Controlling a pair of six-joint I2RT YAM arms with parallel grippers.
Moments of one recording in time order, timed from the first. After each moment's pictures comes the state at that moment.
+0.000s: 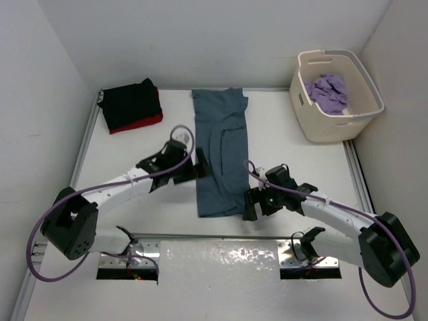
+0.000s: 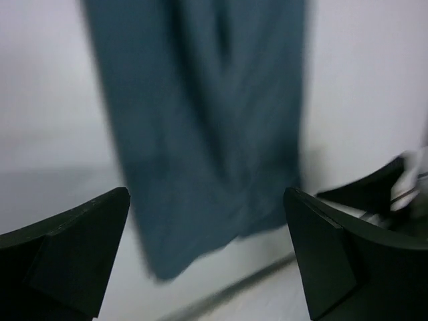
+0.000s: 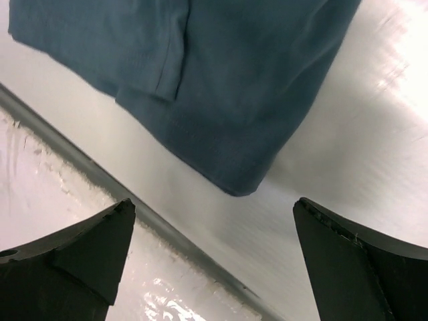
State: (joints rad) left arm -0.58 1.33 0.83 -0.14 0.10 -0.76; right arm 0.58 1.10 0.41 -0.34 -0.32 0.27
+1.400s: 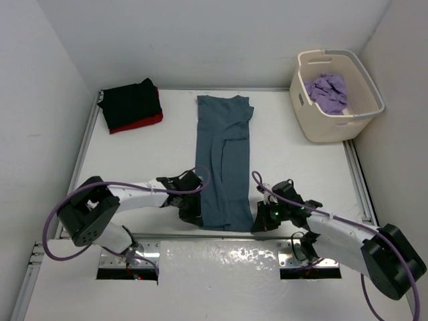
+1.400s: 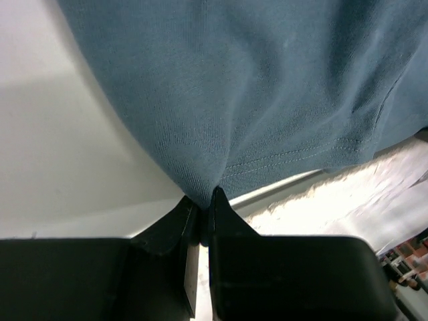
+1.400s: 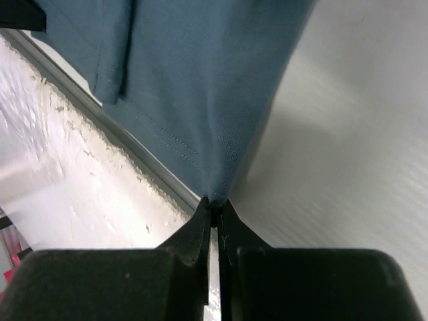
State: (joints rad) left arm -0.82 1.47 0.62 -0.39 0.26 -0.85; right arm 0.58 0.99 0.16 -0.17 -0.51 0.44
